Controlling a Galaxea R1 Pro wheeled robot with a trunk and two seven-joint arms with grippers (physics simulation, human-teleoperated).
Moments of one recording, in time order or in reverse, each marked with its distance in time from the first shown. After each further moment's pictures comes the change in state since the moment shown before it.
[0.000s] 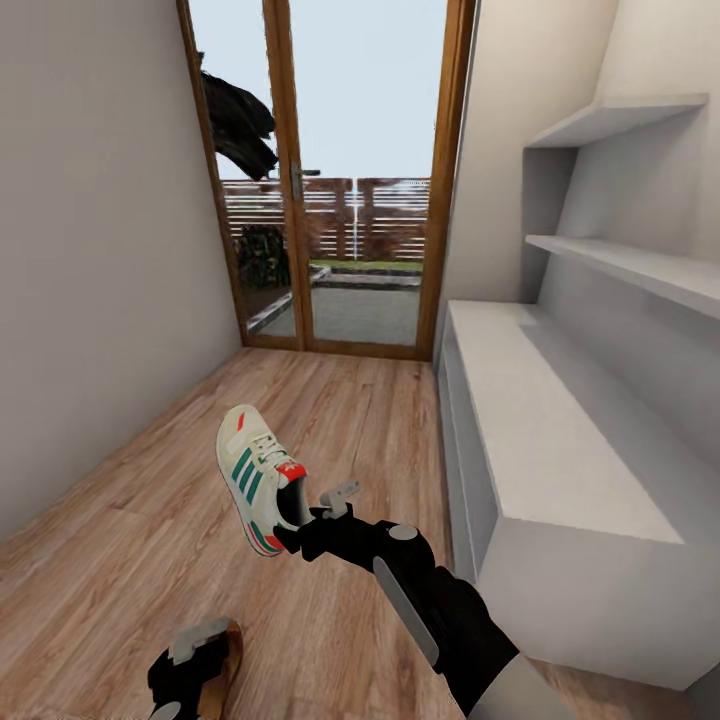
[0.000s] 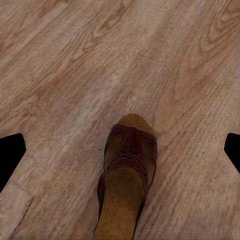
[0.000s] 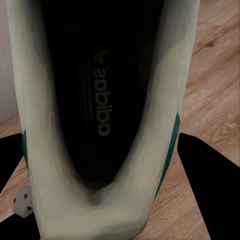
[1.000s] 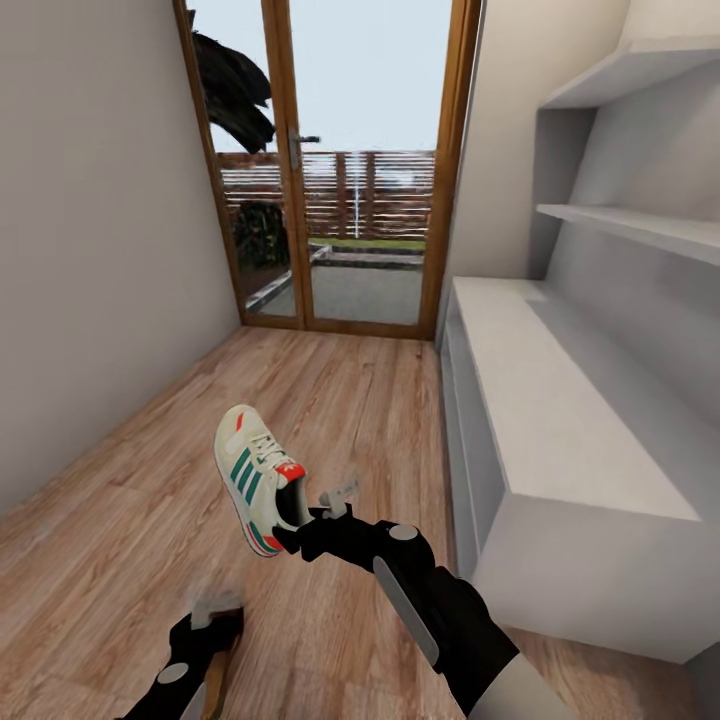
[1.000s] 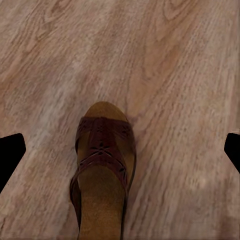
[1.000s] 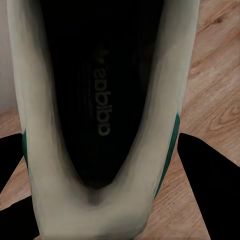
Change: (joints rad) left arm -0.068 0.015 -0.004 -0.010 -0.121 0.106 -0.130; right arm 0.000 0.000 -0.001 -0.001 0.000 0.000 0.011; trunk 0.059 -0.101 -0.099
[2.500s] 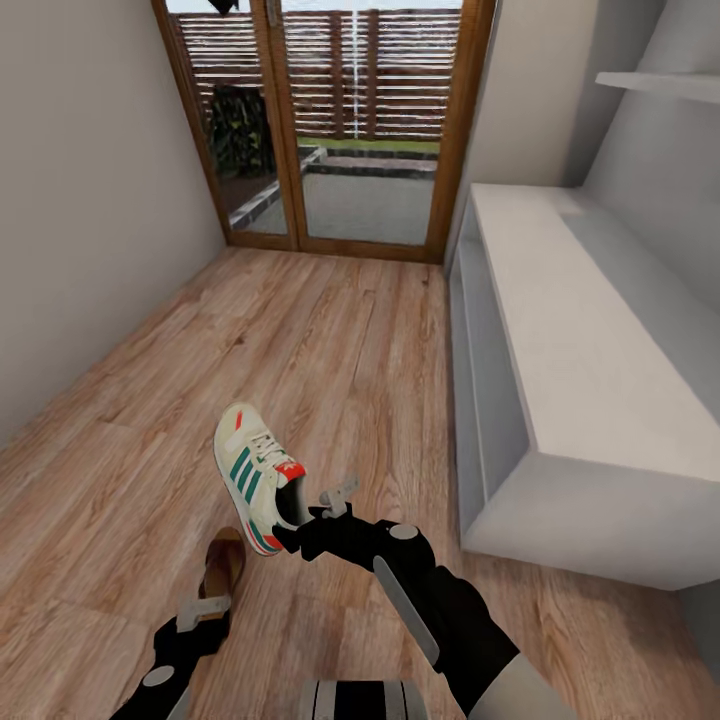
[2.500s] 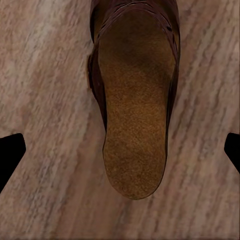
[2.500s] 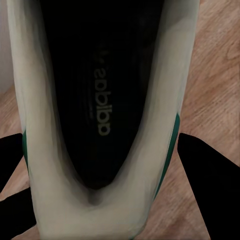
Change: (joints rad) left arm 0.001 0.038 0.000 0.011 0.001 0.000 0.007; right arm 0.000 0.000 -0.002 -0.004 0.001 0.000 0.003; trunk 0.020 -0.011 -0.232
